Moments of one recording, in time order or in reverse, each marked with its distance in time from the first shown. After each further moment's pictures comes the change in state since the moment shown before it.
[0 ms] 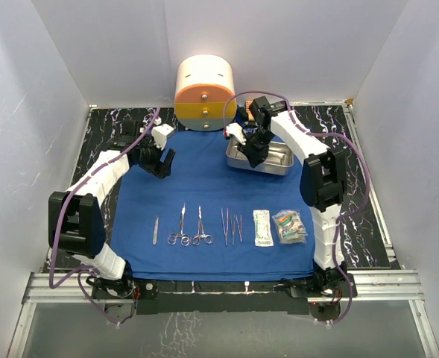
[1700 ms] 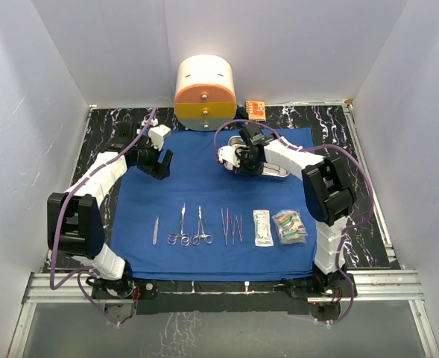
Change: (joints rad) left arm 0.024 -0.010 -0.026 0.016 0.038 -0.012; right arm 0.105 -0.186 -0.487 0.511 0.253 0.013
